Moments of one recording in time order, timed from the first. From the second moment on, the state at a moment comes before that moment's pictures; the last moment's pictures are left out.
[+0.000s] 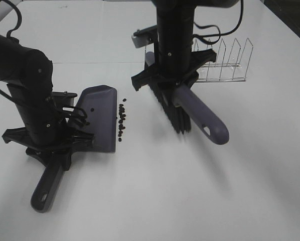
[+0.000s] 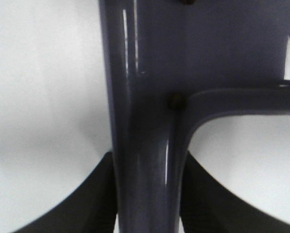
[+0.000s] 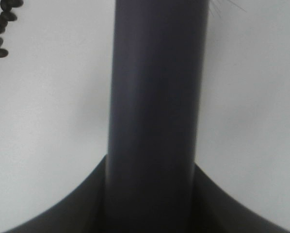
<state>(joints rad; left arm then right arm) -0.41 2.07 -1.15 -0.03 0.80 -0.33 0.58 2.25 -1.87 -0.16 1.23 0.26</state>
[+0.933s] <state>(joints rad) -0.41 2.10 -1.17 -0.01 0.84 -0.33 0.72 2.53 -2.22 0.07 1.24 0.25</state>
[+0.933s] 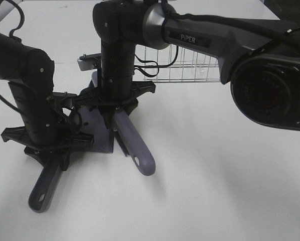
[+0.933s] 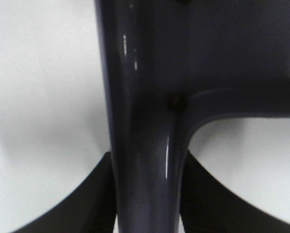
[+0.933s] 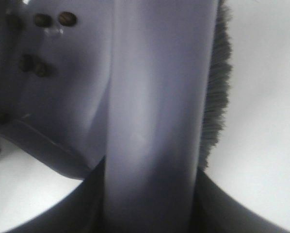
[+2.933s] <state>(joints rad) -0.35 2.11 -1.18 0.10 0.92 -0.37 0.59 2.37 -1.98 -0.17 1.23 0.25</state>
